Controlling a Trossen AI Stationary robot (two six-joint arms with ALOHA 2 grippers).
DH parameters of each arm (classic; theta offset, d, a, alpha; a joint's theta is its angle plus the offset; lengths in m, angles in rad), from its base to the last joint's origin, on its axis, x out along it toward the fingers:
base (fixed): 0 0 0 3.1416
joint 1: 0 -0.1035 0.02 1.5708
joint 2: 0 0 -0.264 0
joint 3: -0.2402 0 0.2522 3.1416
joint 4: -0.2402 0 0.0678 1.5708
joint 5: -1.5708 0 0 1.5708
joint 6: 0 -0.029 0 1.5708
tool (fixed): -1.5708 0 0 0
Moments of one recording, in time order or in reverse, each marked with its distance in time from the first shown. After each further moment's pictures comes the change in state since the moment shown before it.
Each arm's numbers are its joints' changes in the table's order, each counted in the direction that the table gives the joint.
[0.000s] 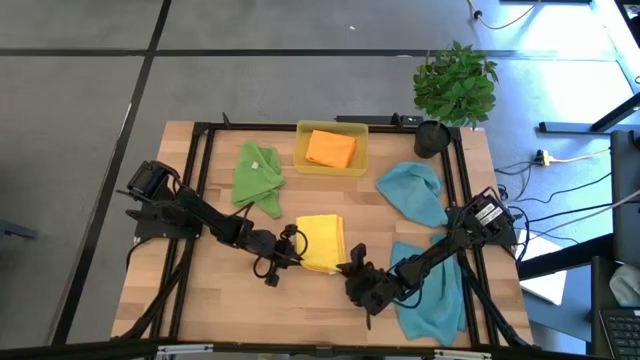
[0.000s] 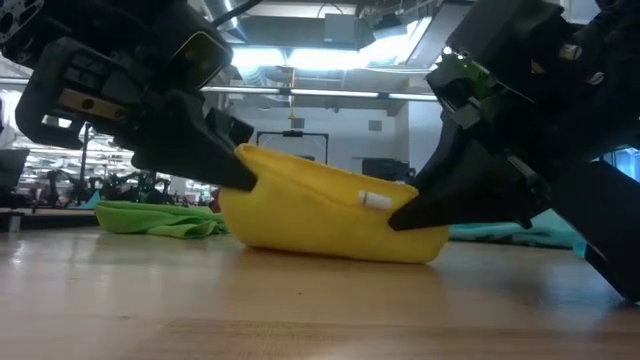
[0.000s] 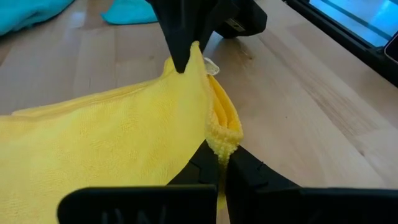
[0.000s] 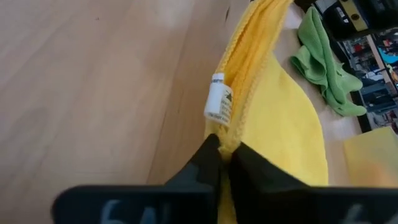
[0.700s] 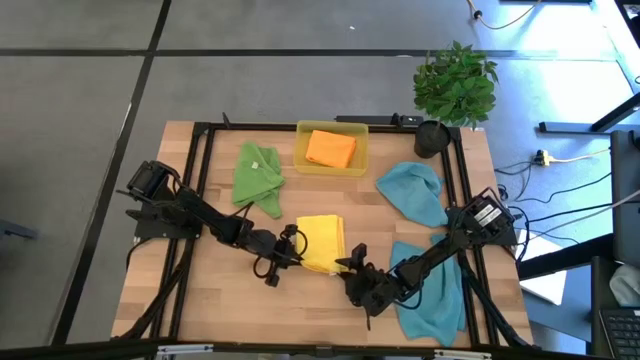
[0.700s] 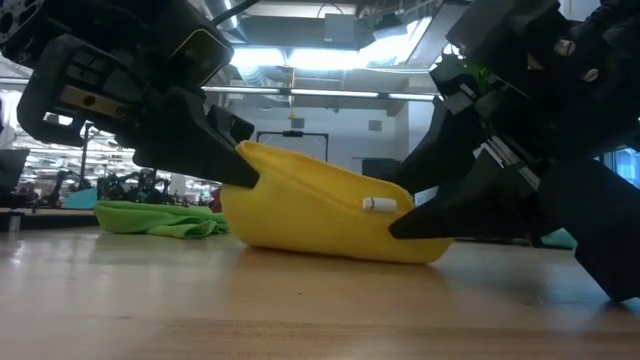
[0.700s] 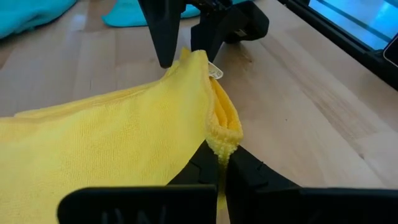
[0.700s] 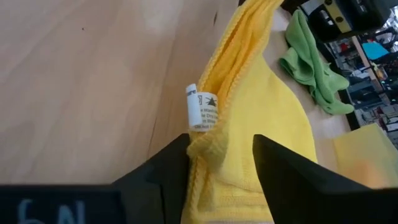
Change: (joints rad) left arm 0.000 0.000 0.000 0.011 0.000 0.000; right arm 0.000 -0.001 0.004 0.045 0.058 0.004
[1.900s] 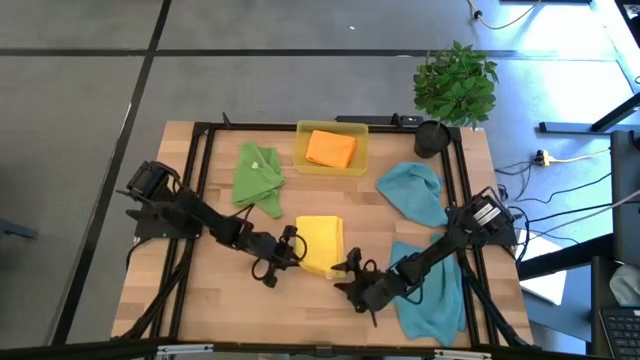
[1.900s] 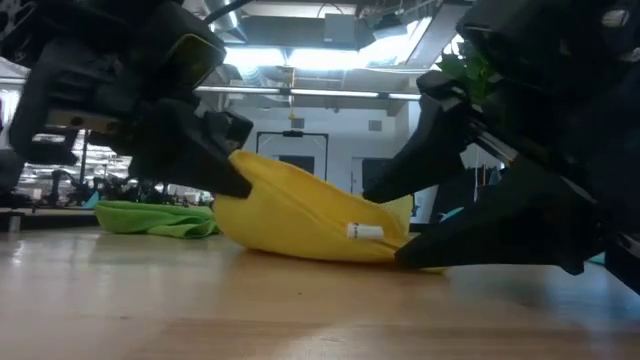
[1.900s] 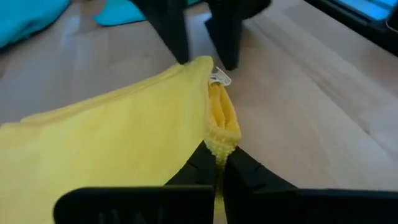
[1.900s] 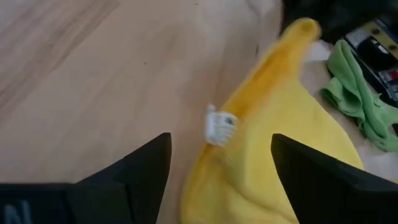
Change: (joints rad) left arm 0.012 0.001 0.001 -0.031 -0.026 -0.089; right arm 0.018 -0.005 0.041 0.222 -0.189 0.102
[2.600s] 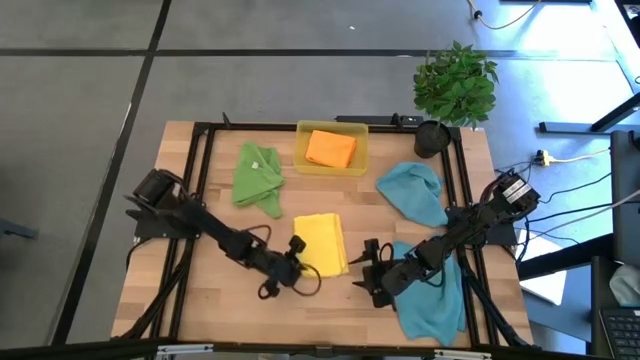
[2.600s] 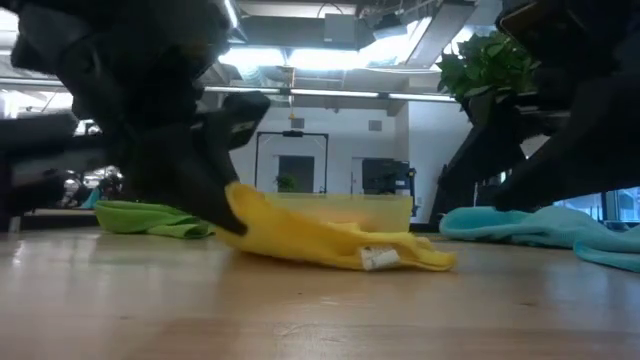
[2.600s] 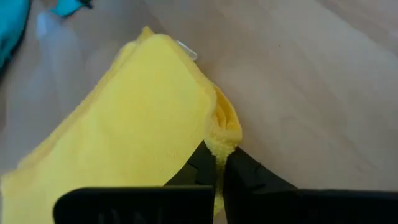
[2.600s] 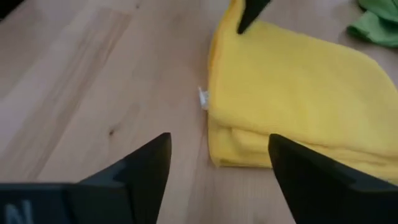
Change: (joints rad) left arm 0.107 0.074 -0.230 -0.409 -0.171 -0.233; right arm 0.007 -0.294 0.193 -0.134 -0.192 -0.343
